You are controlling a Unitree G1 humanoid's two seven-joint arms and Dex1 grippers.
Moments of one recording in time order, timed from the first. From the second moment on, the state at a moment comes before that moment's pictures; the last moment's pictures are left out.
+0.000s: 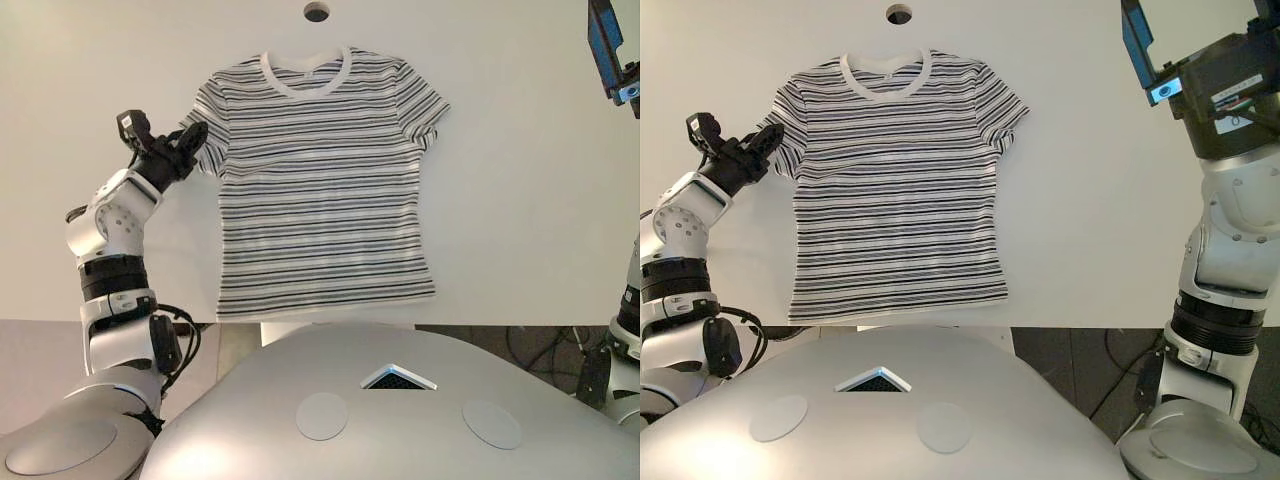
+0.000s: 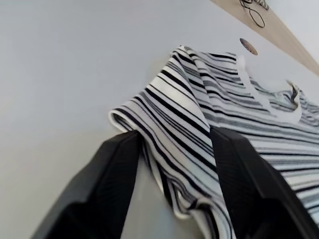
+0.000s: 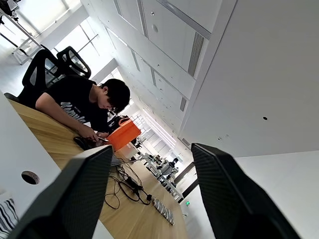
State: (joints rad) left arm -0.14 0.43 0.30 0.32 -0.62 0.60 -0.42; right arm 0.02 -0.64 -0.26 -0.37 0.12 -0.30 0.44
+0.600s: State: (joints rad) left arm -0.13 0.38 0.34 0.31 -0.61 0.60 -0.41; right arm 0.04 -0.62 -0.21 -0.37 0.08 -0.31 0.45
